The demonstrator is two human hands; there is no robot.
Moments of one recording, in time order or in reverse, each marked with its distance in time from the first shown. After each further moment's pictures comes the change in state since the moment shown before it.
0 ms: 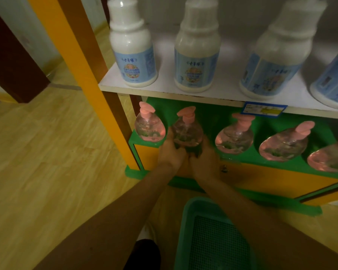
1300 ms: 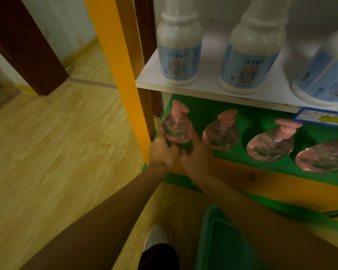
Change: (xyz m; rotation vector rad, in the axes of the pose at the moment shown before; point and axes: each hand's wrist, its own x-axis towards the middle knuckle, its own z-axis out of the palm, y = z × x) left_hand 0.017 -0.039 -0.080 0.111 0.206 0.072; right_hand -0.005 -0.048 0.078 0.005 -0.100 -0.122
